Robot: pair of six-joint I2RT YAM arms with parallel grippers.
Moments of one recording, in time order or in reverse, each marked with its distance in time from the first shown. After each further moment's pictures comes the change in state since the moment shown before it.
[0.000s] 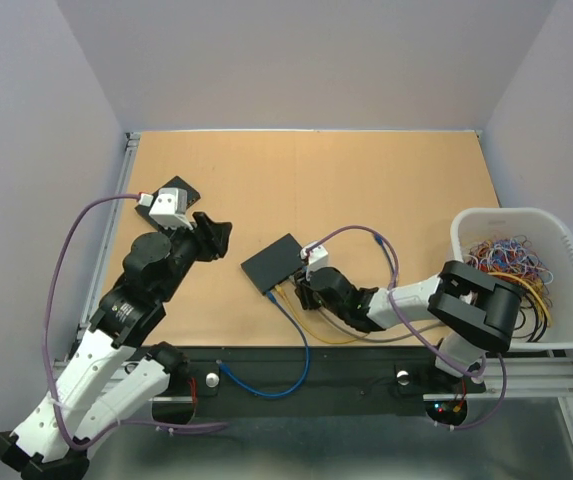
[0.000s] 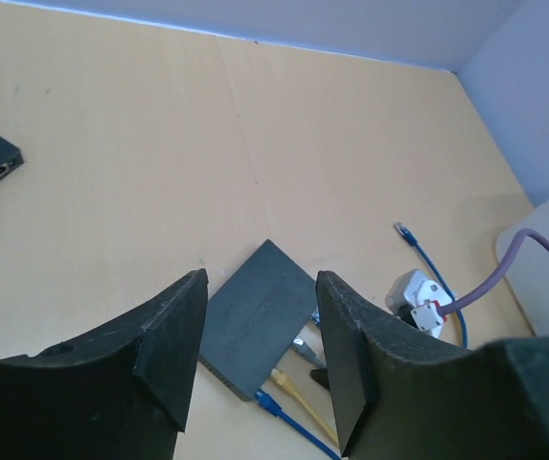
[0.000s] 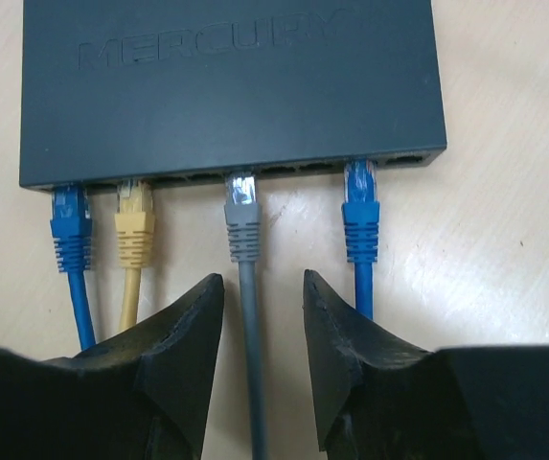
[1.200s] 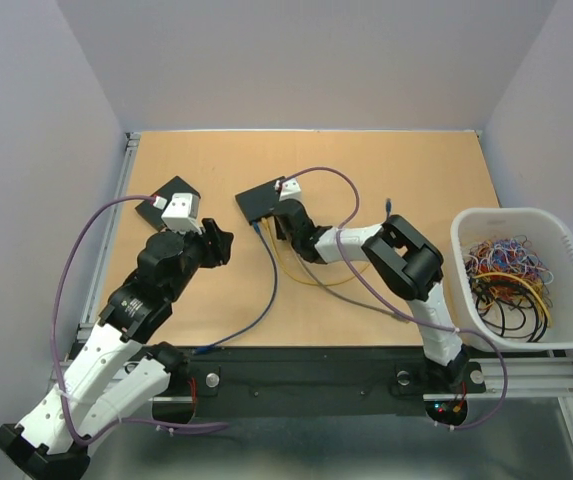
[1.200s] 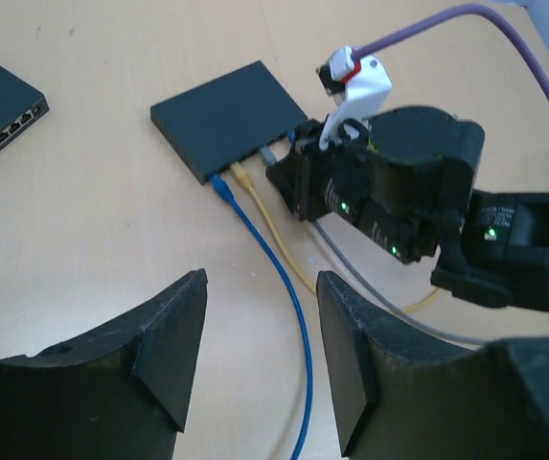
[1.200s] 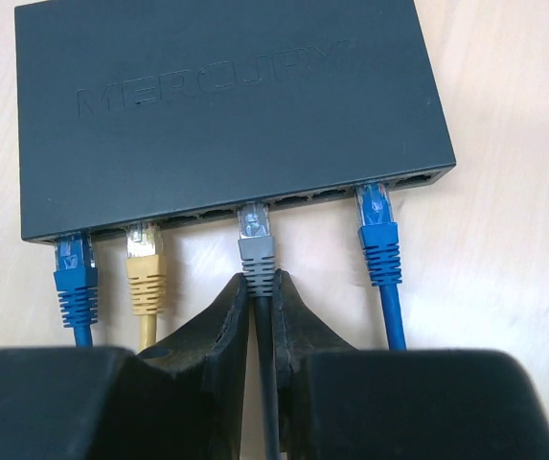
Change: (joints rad) left arm 0.000 -0.014 -0.058 -0.051 -0.031 0.033; right arm -0.237 0.535 0.743 -0.148 0.084 -0.060
